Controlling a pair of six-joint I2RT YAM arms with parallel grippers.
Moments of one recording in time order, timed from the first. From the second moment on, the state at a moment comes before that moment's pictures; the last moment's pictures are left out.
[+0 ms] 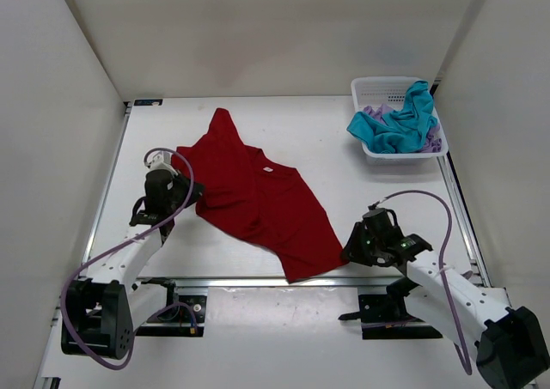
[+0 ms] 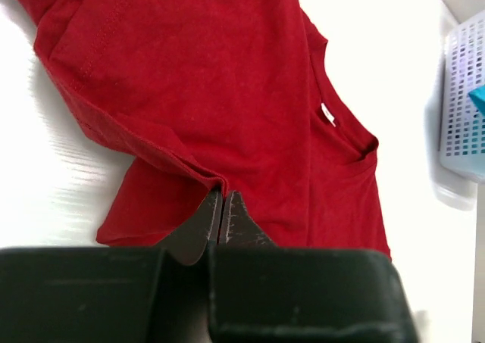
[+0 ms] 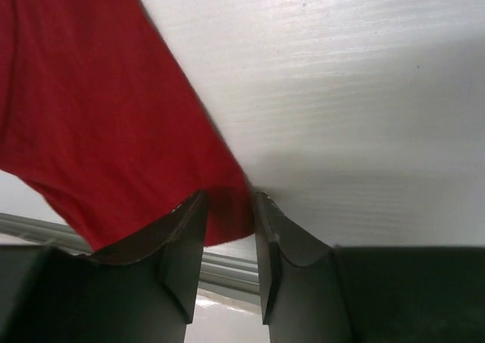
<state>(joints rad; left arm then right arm) -0.10 1.05 0.48 0.07 0.11 -0.67 0.51 0.81 0.33 -0.56 -0.05 0.80</state>
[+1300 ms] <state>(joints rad) 0.18 1.13 1.78 -0.42 0.35 -0.68 1.28 1.34 2.02 0.12 1.14 -0.77</state>
